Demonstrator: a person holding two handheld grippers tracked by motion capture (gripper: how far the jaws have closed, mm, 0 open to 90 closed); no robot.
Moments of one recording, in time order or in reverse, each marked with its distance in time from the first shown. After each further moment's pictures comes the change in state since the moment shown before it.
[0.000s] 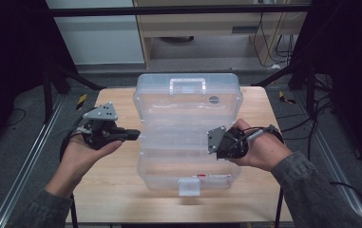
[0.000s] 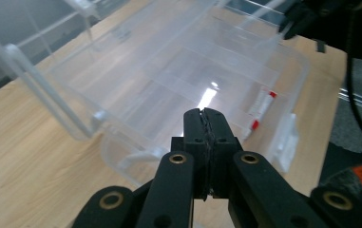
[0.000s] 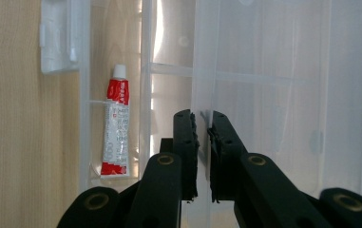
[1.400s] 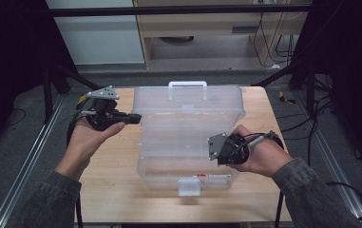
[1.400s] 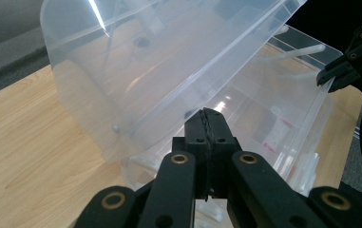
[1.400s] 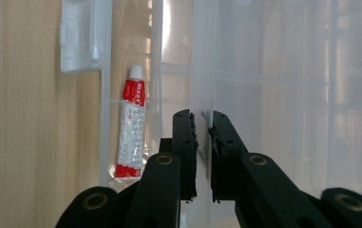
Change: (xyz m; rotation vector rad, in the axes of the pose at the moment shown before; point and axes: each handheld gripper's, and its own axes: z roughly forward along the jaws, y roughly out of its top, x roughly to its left) left arm 0.030 0.014 0.011 -0.046 0.017 -0.126; right arm 0.013 -0.004 0.005 -0.015 0.025 -0.003
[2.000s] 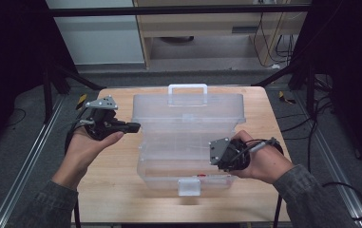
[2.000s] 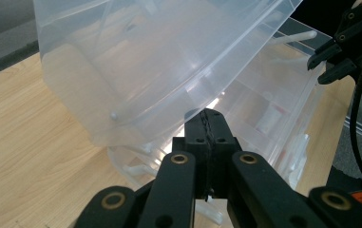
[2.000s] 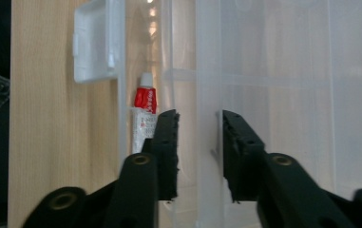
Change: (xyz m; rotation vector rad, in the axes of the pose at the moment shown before) left arm -0.011 -0.019 -0.002 0.020 -0.026 0.010; right arm 0.014 -0.004 0.003 -0.040 0.001 0.042
